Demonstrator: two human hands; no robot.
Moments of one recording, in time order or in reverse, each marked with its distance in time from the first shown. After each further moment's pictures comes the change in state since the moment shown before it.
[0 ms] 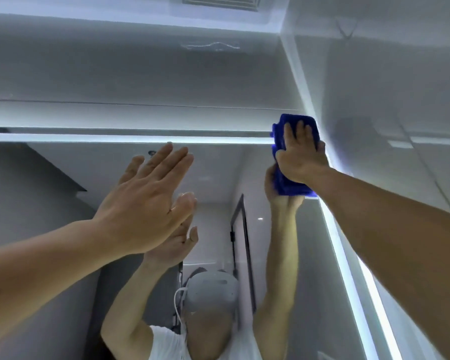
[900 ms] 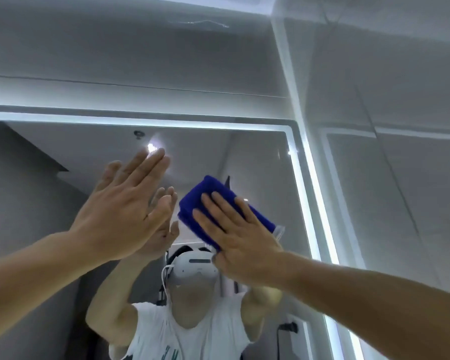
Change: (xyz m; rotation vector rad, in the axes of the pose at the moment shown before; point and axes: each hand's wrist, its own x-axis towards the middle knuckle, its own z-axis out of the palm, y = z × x) left_hand -0.036 0.001 0.005 -0.079 -0.019 -0.041; right_hand -0.182 -0.033 0.059 -0.173 -0.026 -0.811
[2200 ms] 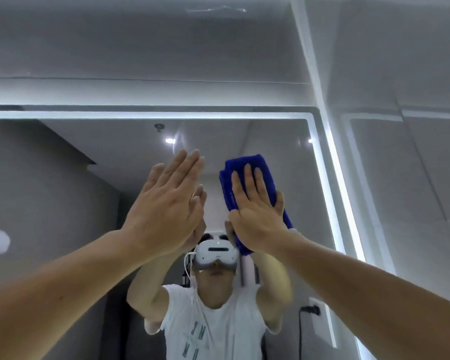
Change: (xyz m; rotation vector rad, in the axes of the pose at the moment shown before) left_hand -0.019 0.017 0.007 -0.002 0.021 0.035; right_hand 0.032 -0.021 -0.005 0.405 -0.080 0.462
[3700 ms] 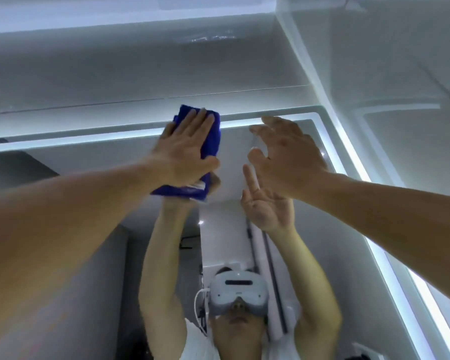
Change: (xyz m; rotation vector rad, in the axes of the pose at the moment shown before) left_hand 0.175 -0.049 0.041 0.194 0.030 0.060; right_hand 0.068 0.033 -0.086 0.014 0.400 -0.021
